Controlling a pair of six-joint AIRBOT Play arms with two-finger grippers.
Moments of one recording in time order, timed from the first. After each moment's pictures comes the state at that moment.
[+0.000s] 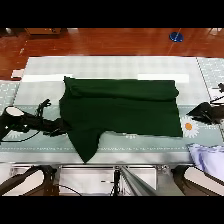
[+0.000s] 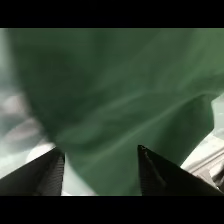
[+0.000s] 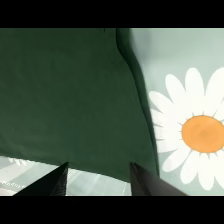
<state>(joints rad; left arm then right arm) 0.22 -1.20 0.51 0.88 -1.15 -1.14 -0.66 -1.23 0.90 -1.04 1.45 1.14</state>
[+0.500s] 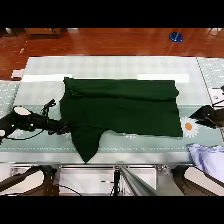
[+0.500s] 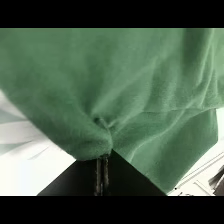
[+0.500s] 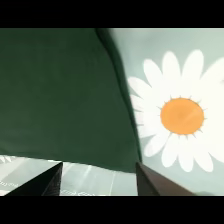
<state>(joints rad) 0.20 -1.26 0.50 0.86 -1.12 -1.14 -0.70 -1.19 0.87 -1.11 1.46 1.16</state>
